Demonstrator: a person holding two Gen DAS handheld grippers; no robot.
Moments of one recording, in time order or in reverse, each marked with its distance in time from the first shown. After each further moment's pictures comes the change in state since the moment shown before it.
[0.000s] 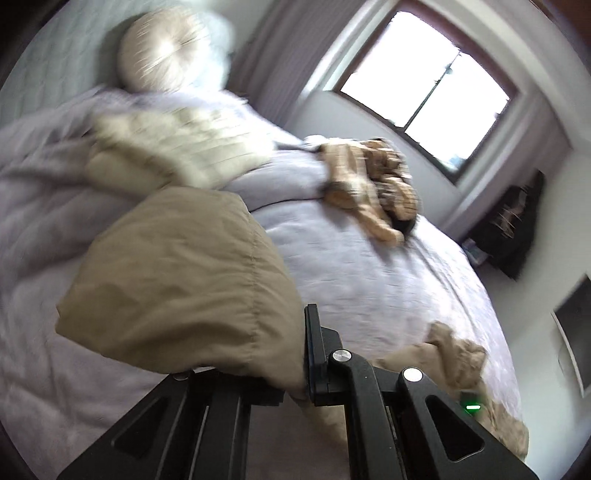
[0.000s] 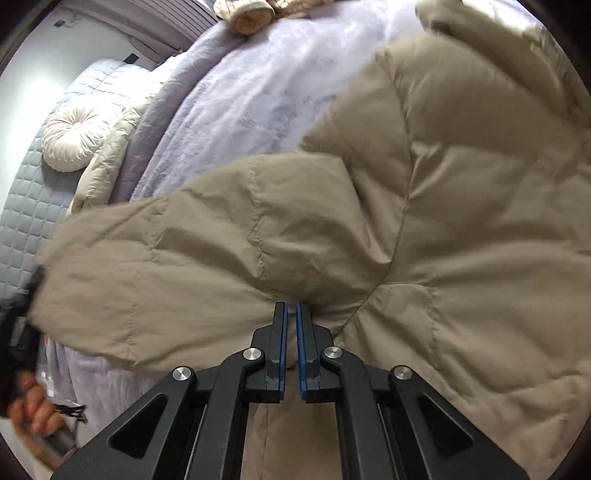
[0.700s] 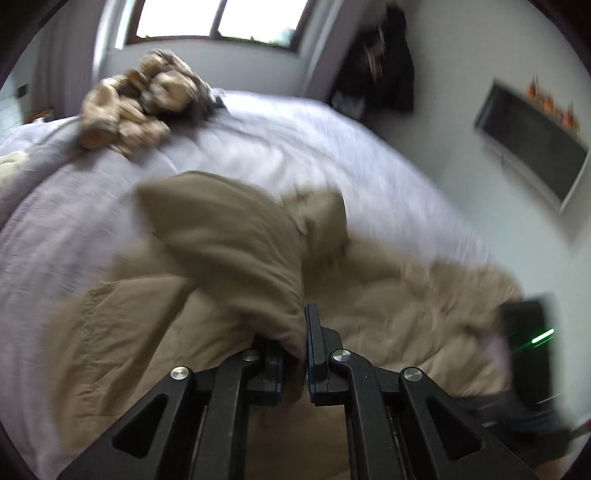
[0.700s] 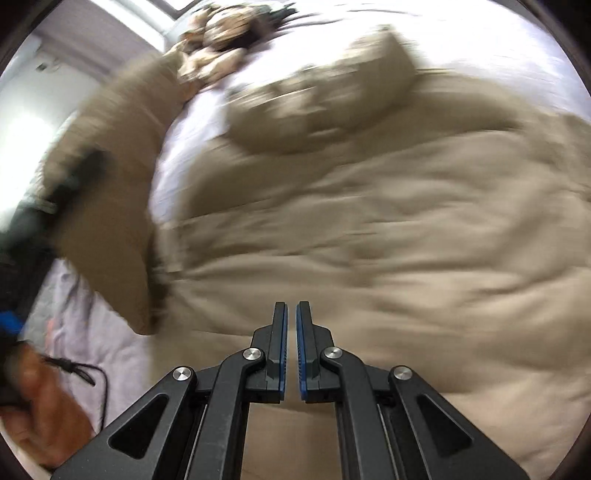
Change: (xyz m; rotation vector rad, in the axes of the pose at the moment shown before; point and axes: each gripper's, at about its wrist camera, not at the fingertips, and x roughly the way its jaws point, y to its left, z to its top) left arm 0.124 -0.348 -0.180 0.544 0.363 -0.244; right arm -0.156 -0.155 -0.025 0.100 -0.122 -0.093
